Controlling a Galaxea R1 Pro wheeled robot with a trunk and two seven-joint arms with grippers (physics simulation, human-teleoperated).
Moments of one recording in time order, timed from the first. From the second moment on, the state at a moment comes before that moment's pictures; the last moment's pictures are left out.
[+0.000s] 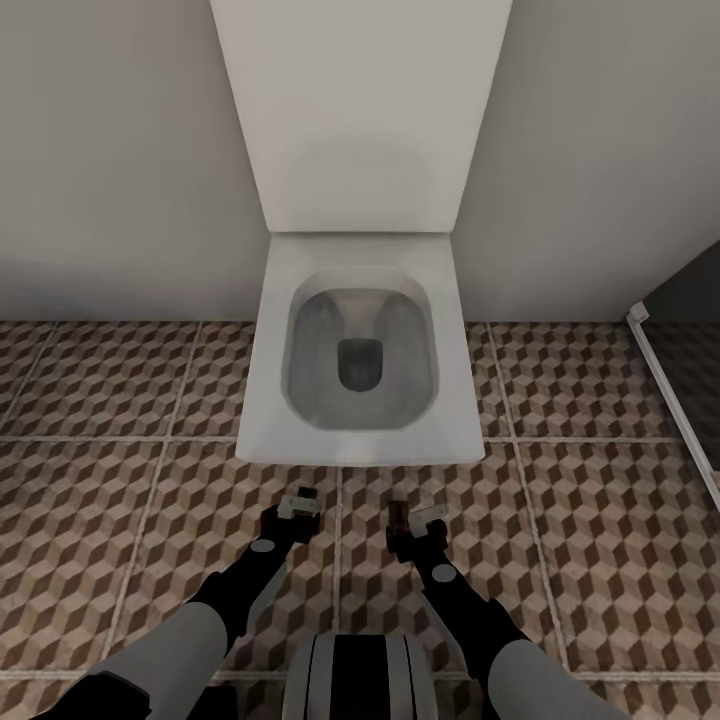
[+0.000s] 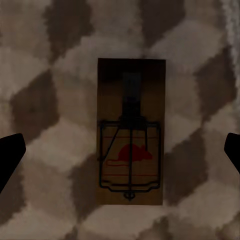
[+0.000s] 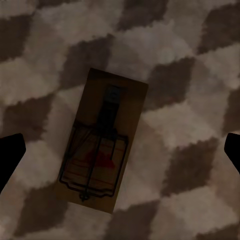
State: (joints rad) left arm -0.74 -0.10 -0.29 -0.39 0.10 -0.01 0.14; right arm -0.63 0.13 0.33 -0.51 0.03 -0.04 -0.17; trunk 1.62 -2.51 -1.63
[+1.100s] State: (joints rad) left arm -0.74 -0.10 -0.29 -0.39 0.10 -0.01 0.14; right arm -0.63 0.13 0.33 -0.51 0.03 -0.04 -0.17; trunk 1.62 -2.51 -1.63
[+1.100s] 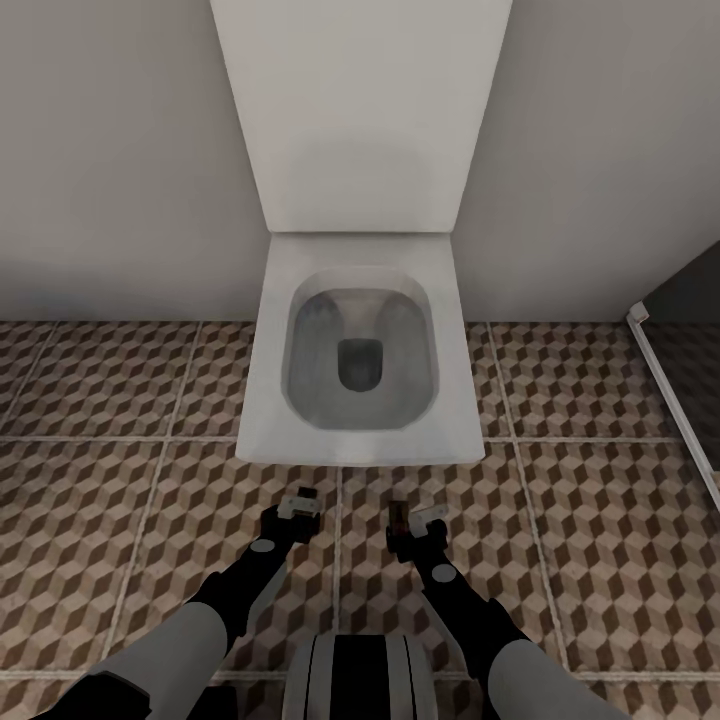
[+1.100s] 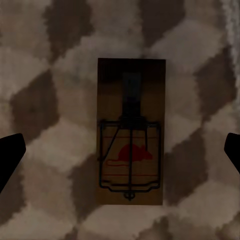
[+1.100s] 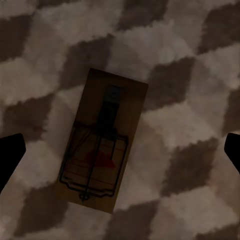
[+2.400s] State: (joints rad) left arm -0.74 -0.10 -0.29 -0.39 0.10 -0.01 0.14; right arm -0.63 0.13 0.33 -0.51 0.03 -0.04 -0.17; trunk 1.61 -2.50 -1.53
